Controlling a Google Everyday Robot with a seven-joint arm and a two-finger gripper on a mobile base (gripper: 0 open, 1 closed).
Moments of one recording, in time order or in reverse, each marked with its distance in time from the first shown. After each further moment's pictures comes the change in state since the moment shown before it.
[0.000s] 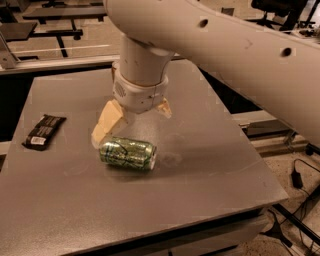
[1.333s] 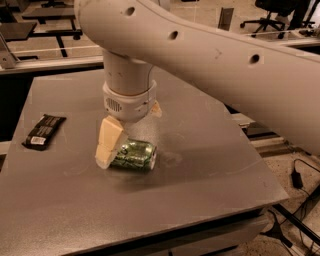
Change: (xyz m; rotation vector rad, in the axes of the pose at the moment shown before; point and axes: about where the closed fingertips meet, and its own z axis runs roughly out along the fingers) arm -0.010 -0.009 0.013 -0.072 -0.098 -0.297
